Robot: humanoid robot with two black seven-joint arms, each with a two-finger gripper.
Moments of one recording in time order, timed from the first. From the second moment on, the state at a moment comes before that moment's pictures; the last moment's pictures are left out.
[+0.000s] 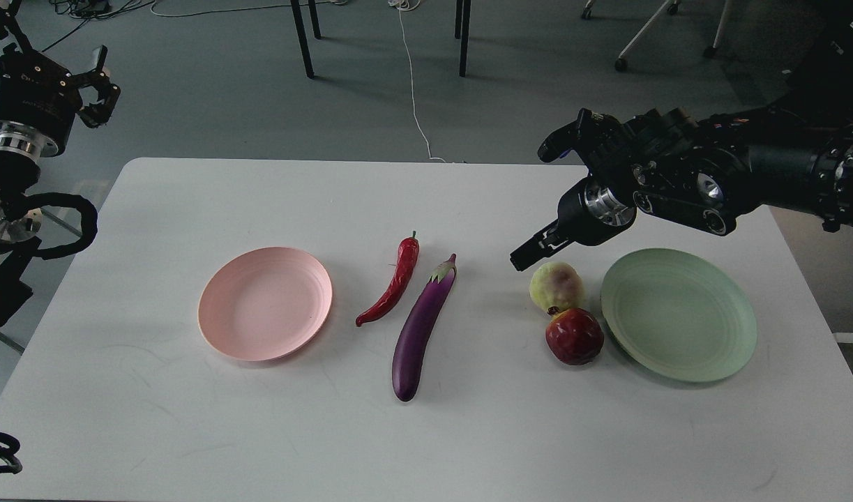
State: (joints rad) left arm -0.88 0.51 -0.70 -0.44 -0.15 -0.49 -0.42; right arm 1.59 -0.14 -0.91 0.82 -0.88 0.49 0.38
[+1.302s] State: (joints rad) left arm -0.86 0.54 -0.70 -0.44 -0.15 -0.49 -0.42; right arm 1.64 -0.45 -0.83 0.90 -0.87 0.47 0.38
